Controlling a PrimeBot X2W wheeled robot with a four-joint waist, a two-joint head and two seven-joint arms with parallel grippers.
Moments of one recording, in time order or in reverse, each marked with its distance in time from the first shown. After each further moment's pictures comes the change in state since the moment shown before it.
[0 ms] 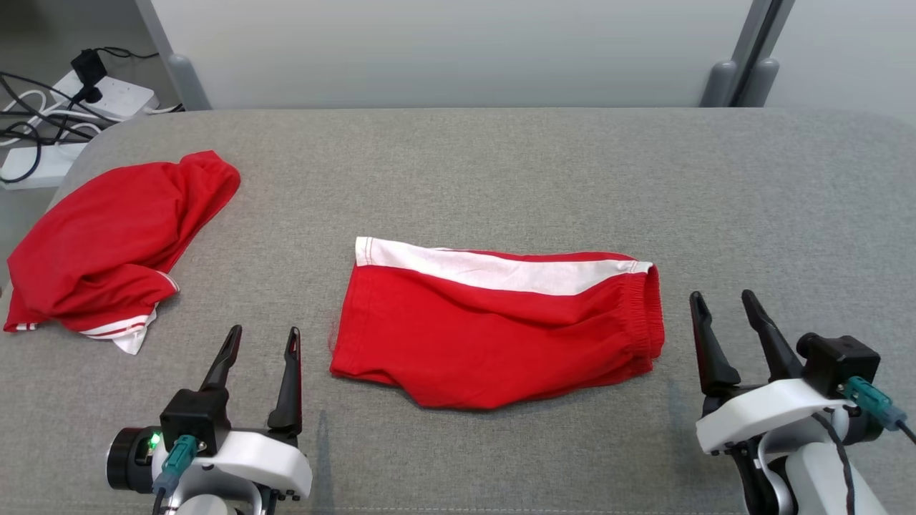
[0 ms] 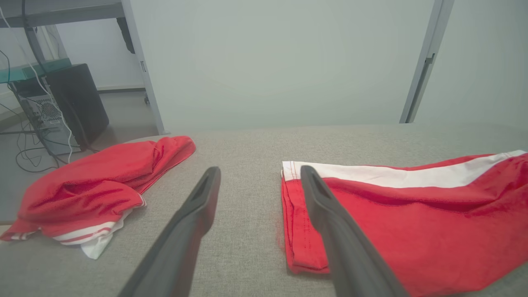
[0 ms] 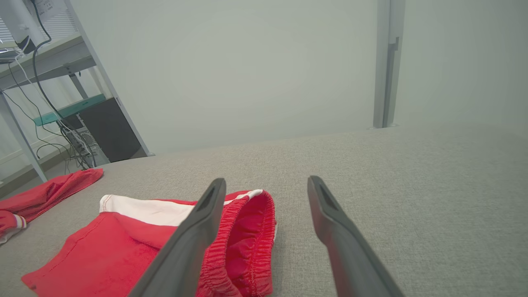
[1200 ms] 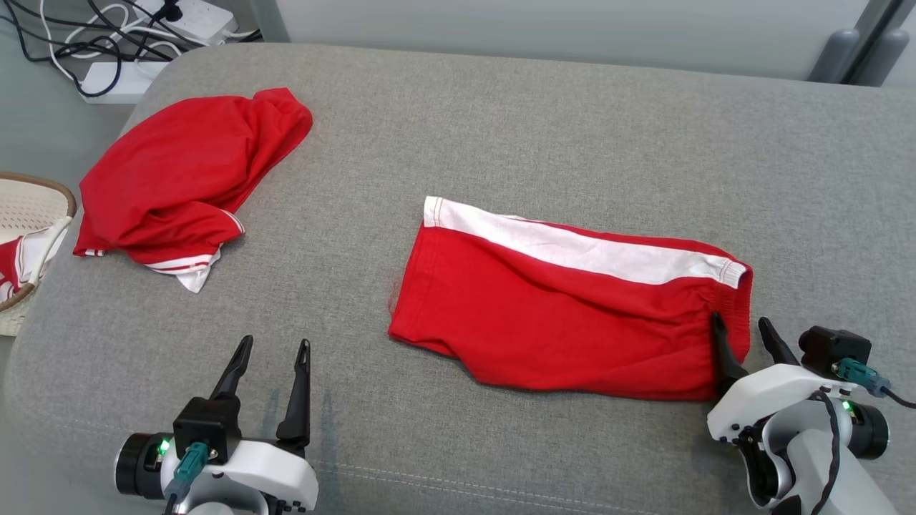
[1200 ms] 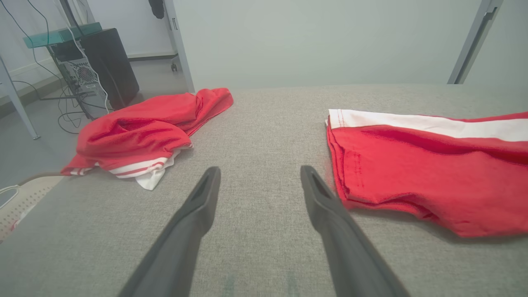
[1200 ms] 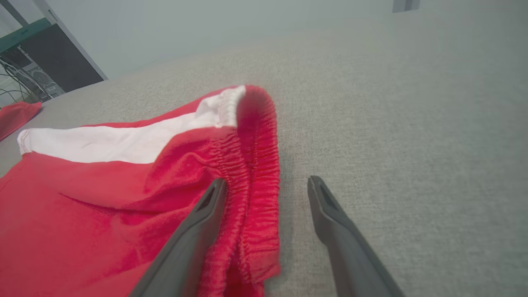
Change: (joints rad) left arm 0.023 -0.007 0.005 -0.001 0.040 -0.018 0.000; right arm -0.177 0.033 -0.110 0.420 -0.060 0.000 0.000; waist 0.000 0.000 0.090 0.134
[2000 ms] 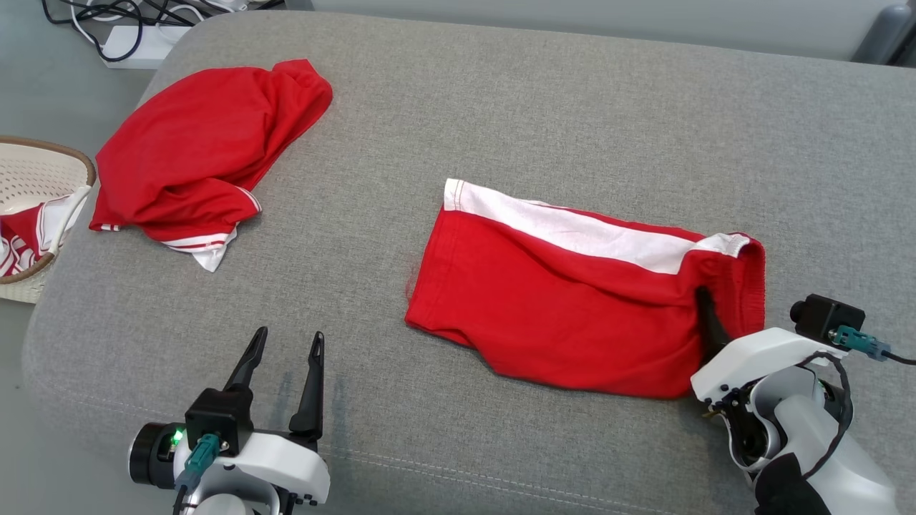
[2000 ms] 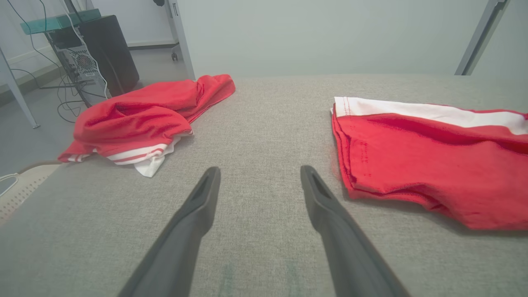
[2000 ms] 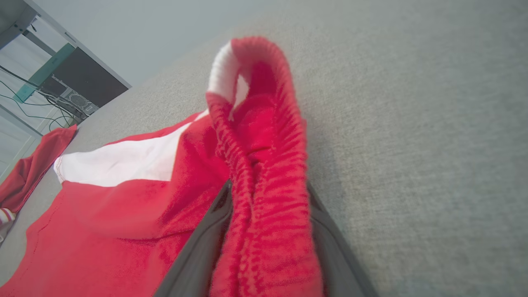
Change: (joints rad) left arm -0.024 -0.002 -0.034 0.007 -0.018 0.000 0.000; right arm -0.137 -0.035 0.260 0.140 0.440 0.000 0.007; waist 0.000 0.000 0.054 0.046
